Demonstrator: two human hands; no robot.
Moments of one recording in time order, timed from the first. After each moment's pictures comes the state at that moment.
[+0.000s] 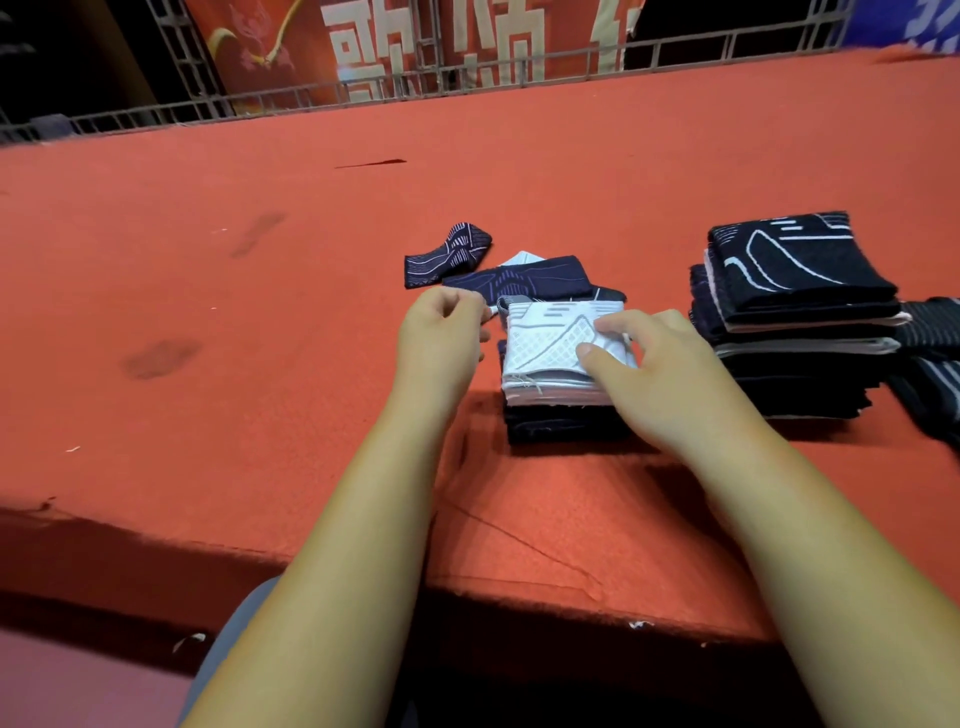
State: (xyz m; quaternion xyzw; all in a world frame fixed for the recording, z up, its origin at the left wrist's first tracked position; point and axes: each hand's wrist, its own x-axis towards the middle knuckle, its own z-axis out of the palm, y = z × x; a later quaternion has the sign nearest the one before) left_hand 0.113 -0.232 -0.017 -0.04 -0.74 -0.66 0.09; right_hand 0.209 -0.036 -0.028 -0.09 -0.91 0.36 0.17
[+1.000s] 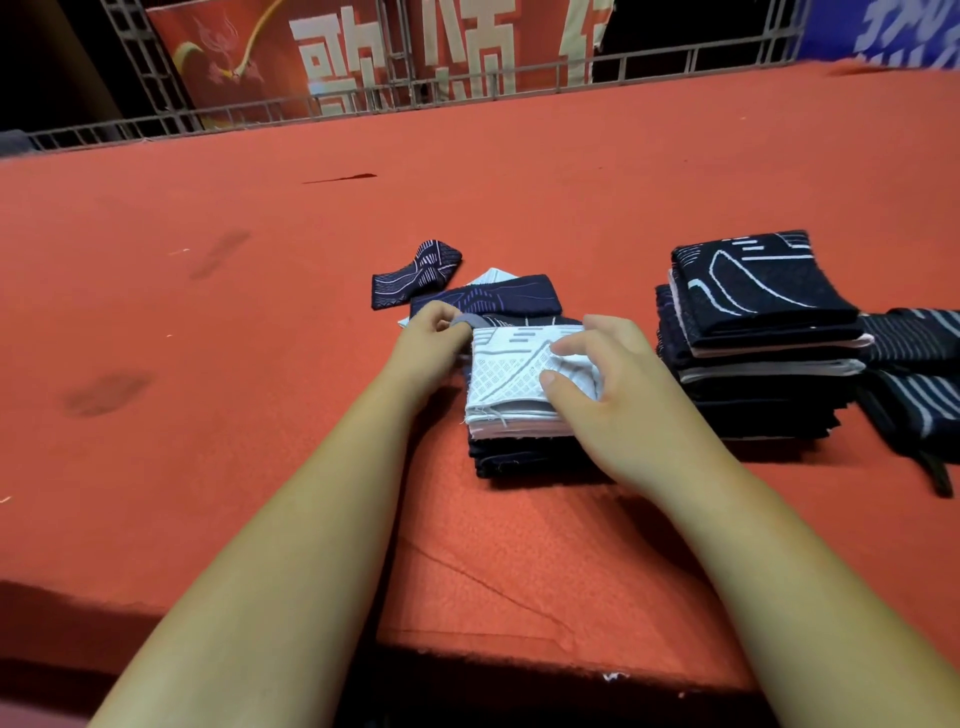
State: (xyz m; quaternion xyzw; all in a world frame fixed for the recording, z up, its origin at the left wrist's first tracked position) left_hand 0.024 -0.215 -0.049 -0.10 -0.78 -0.62 -0.04; right_hand 0.209 -0.037 -0.029 -0.02 -0.90 0.39 0.20
